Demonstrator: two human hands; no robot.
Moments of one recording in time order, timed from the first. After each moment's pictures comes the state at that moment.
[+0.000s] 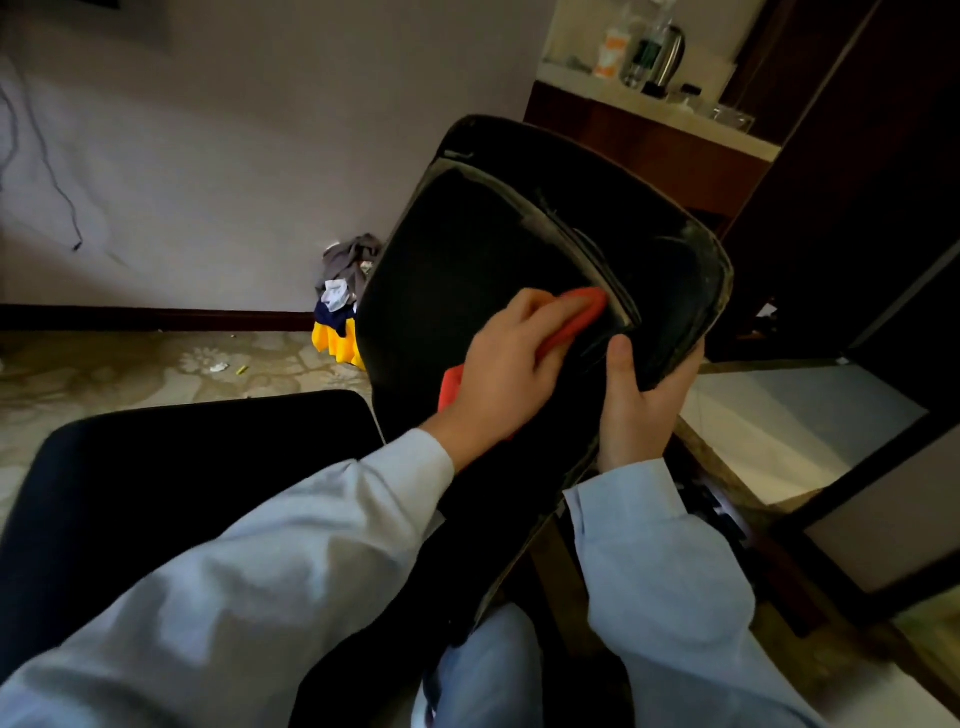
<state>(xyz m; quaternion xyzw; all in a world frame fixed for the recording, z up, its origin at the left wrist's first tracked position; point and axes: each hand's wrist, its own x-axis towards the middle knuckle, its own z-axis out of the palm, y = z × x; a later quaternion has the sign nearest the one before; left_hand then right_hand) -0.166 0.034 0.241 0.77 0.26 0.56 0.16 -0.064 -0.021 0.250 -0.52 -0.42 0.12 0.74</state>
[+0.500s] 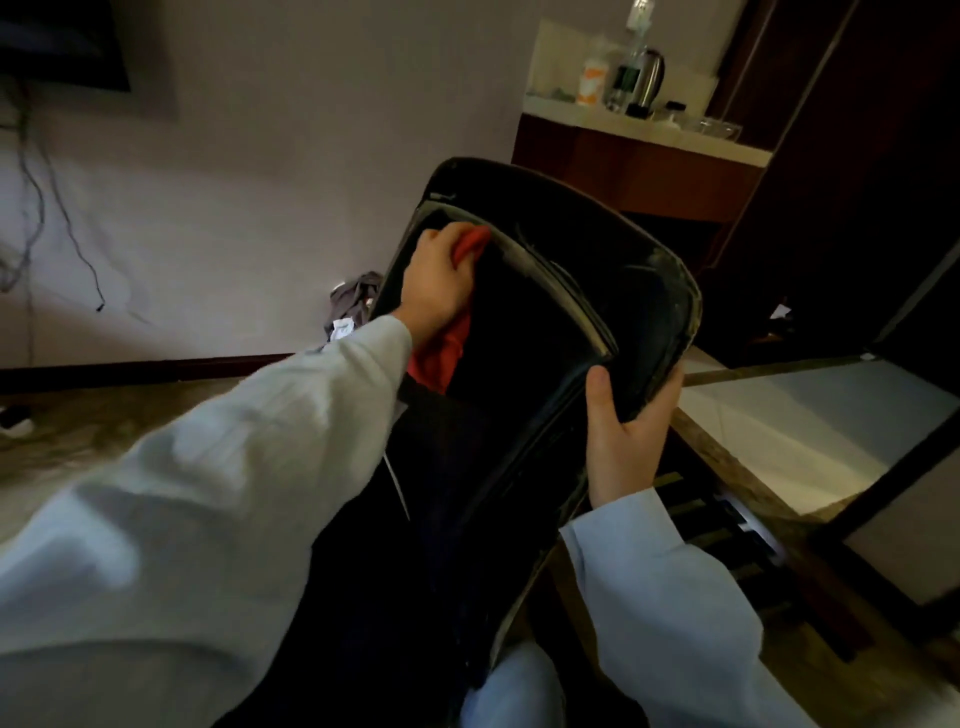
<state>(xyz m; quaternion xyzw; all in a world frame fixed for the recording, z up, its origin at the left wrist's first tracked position) -0.185 0.181 0.284 0.72 0.43 0.50 0.21 -0.062 -0.020 0.247 -0.51 -0.43 0.13 0.74</state>
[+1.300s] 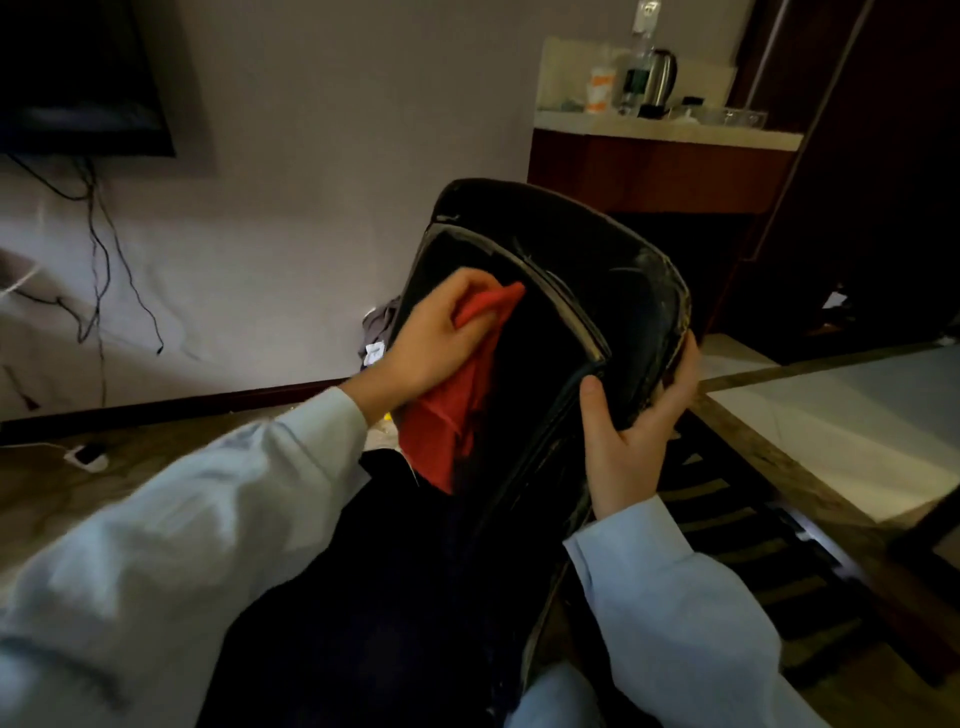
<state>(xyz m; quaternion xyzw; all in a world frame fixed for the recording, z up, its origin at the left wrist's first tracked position) -0.208 0.091 0.294 0.80 0.28 0.48 0.23 -0.061 -0.018 0.246 -0.42 -0.48 0.11 0.76</state>
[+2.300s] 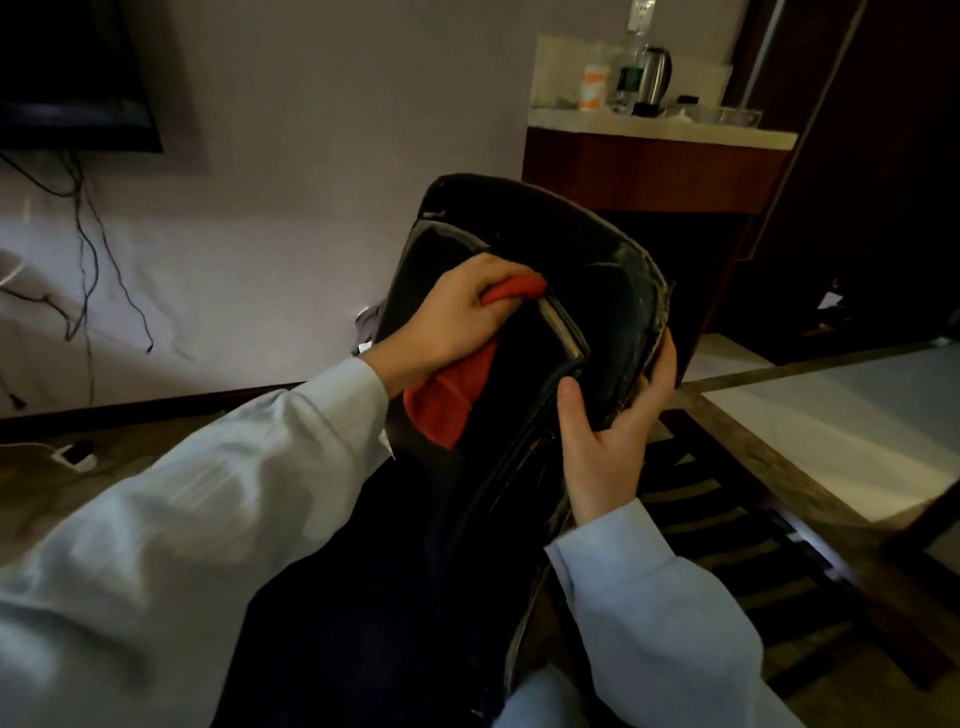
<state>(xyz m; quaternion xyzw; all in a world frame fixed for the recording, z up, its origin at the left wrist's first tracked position) -0.173 0.099 0.314 0.85 0.27 0.43 0.17 -0.055 -0.016 0.242 -0.41 -0.50 0.12 0.76</state>
